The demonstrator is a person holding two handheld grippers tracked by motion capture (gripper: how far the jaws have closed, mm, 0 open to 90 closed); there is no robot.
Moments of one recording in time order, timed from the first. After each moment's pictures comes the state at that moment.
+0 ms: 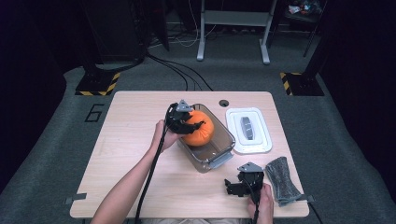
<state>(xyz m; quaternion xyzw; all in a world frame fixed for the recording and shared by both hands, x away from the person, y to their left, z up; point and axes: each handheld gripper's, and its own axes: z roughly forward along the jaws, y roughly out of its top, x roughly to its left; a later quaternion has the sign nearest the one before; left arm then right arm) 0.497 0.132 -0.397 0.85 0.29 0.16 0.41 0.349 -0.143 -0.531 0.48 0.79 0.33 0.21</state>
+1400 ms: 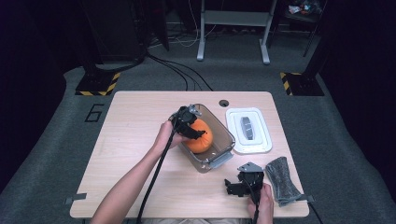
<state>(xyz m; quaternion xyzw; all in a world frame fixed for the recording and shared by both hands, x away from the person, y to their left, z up) 0.508 0.110 -0.412 0.89 0.30 0.14 0.31 0.349 -0.143 -0.531 0.48 0.79 0.33 0.20</state>
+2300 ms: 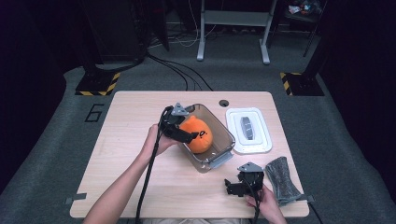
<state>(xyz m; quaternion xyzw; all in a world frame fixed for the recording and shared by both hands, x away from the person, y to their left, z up) 0.463 0.148 -0.376 0.86 0.29 0.16 0.39 0.350 -0.144 -0.531 0.48 0.79 0.33 0.20</state>
